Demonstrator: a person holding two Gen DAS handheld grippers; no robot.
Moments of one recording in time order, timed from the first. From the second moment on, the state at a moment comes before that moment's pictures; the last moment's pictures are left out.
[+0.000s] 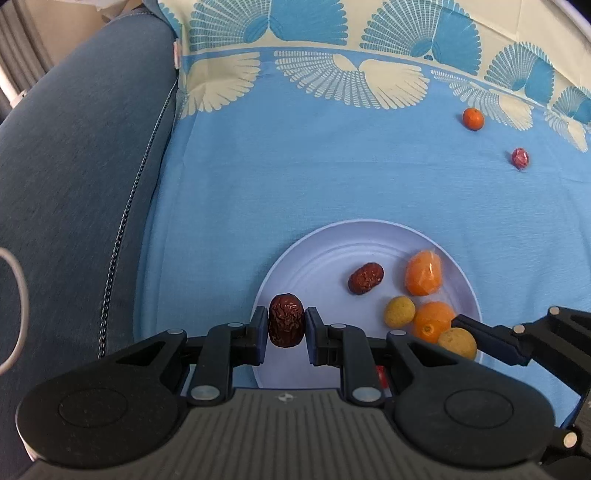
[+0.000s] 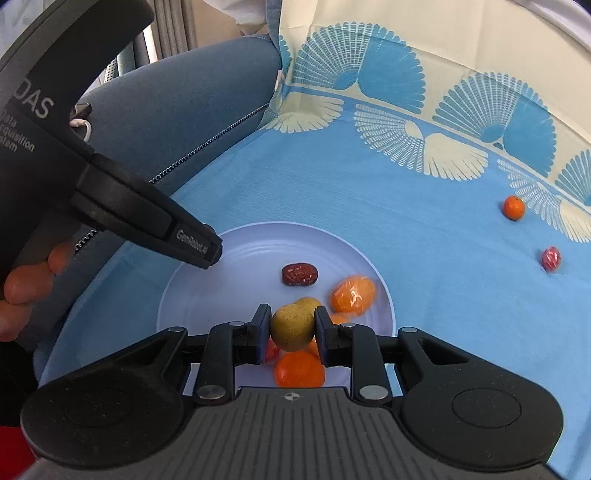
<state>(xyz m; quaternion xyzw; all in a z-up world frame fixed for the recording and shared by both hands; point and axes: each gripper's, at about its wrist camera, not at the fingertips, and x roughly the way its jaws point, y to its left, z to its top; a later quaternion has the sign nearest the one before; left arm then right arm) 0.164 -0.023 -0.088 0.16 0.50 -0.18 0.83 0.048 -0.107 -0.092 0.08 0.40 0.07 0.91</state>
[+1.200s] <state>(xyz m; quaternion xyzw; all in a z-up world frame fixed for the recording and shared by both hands) -0.004 0.045 -0.020 0.17 0.45 -0.13 0.87 -0.112 -0.093 -0.016 0.08 0.37 -0.01 0.93</state>
